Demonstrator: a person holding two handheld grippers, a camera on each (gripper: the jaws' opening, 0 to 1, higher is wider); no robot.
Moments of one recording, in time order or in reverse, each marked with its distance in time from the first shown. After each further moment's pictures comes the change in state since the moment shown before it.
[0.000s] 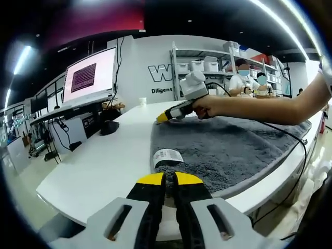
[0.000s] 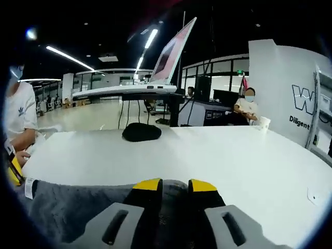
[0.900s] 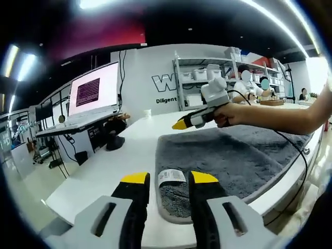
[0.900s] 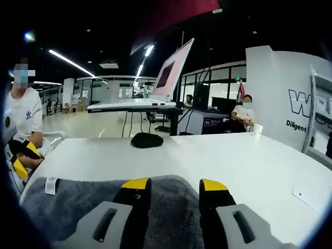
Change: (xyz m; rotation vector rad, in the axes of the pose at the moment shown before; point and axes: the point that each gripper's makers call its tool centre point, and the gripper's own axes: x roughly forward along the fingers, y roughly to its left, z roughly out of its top) left arm -0.002 0.002 0.031 0.027 -0.072 0.046; right arm -0.054 -0.006 0.012 0.008 -0.067 -0.016
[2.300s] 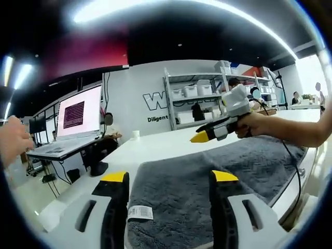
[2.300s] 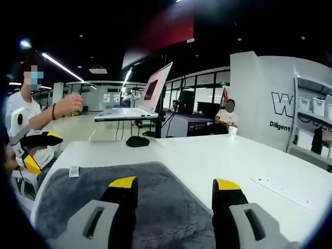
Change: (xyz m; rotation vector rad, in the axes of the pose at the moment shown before) left arm 0.017 -0.053 0.057 0.029 -0.161 -0.058; right arm -0.132 -0.029 0.004 0.009 -0.048 -0.117
